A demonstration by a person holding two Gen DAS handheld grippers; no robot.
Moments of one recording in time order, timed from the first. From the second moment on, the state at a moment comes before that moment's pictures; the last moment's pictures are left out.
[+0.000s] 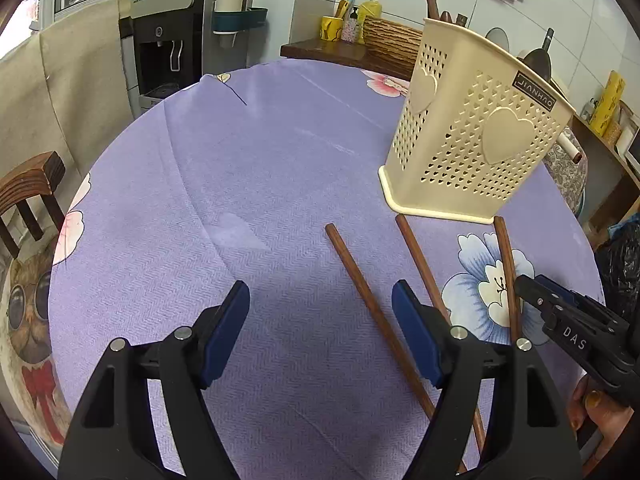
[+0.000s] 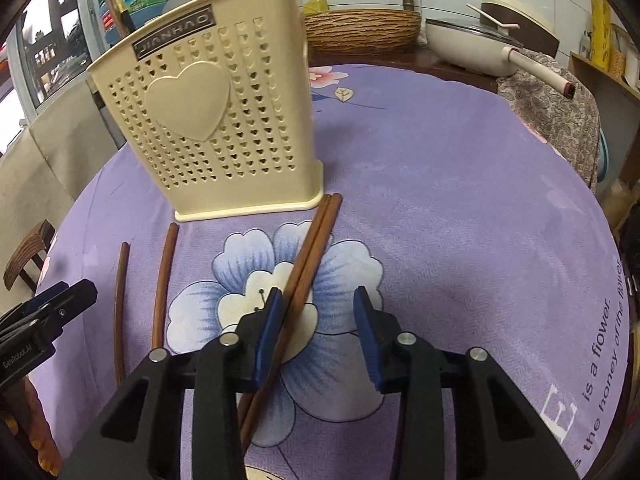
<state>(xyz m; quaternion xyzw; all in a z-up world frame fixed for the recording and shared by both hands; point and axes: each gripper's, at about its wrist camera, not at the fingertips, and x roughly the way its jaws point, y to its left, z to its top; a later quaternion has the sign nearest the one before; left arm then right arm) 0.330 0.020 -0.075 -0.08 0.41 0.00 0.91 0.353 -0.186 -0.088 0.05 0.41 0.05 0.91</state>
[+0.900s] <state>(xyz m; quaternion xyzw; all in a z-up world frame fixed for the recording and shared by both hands) 0.347 0.021 -0.075 -0.07 0.43 0.00 0.90 0.406 -0.191 -0.087 0.05 0.43 0.03 0.90</state>
